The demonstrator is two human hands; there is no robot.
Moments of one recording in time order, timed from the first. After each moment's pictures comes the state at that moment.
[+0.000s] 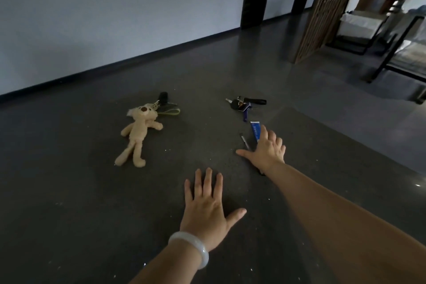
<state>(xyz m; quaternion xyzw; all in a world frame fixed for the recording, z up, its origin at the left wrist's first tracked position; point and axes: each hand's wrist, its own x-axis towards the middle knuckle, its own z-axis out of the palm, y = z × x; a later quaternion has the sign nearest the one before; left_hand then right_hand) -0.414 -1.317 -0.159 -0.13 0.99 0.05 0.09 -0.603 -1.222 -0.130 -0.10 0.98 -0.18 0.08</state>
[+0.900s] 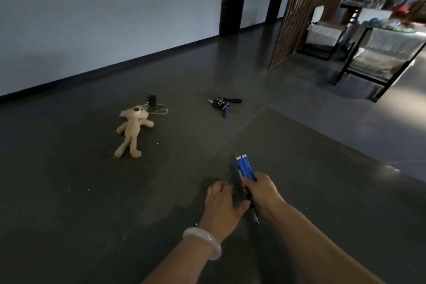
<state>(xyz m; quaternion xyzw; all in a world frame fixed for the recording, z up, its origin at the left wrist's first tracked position) -0.376 -1.252 -0.134 -0.12 0.92 0.38 0.05 -0.460 -1.150 -0.122 0.06 0.84 -0.50 0.21</state>
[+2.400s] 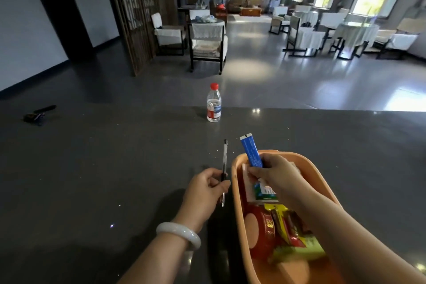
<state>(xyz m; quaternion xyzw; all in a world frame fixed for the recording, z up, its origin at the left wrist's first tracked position) -0.133 -0.803 -0.047 0.11 0.79 0.59 0.12 -0.088 -0.635 0.022 0.21 0.83 -0.51 0.00</state>
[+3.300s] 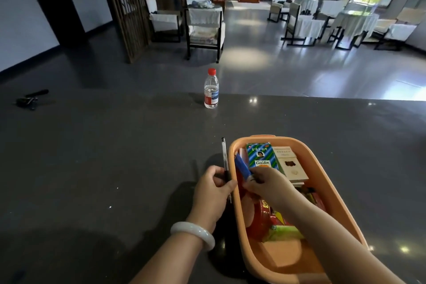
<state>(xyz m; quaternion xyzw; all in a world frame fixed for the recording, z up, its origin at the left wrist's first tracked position) -0.093 -0.783 -0.062 0.03 0.76 0.63 0.15 -0.050 -0.643 -0.020 0.18 0.88 -0.44 0.08</state>
